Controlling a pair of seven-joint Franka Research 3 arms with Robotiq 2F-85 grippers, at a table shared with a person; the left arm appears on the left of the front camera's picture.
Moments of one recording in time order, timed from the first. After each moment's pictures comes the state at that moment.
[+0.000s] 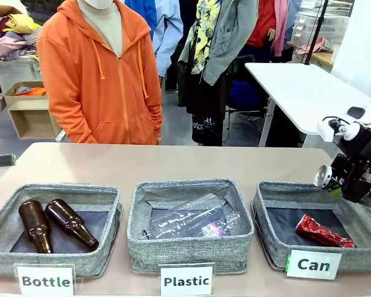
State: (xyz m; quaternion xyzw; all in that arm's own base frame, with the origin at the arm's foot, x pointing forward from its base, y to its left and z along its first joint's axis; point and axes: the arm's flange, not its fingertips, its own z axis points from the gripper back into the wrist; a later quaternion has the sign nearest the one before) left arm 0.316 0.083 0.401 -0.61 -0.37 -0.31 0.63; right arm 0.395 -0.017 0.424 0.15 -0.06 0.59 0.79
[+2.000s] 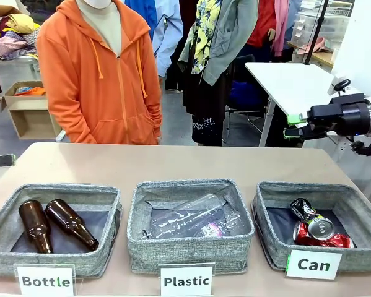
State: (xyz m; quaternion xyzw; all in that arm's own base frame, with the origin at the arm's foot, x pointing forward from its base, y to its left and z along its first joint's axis) left arm 0.316 0.083 0.401 -0.61 -0.37 -0.31 0.63; right arm 0.465 -0.014 0.433 0.55 -0.24 0.19 0.78
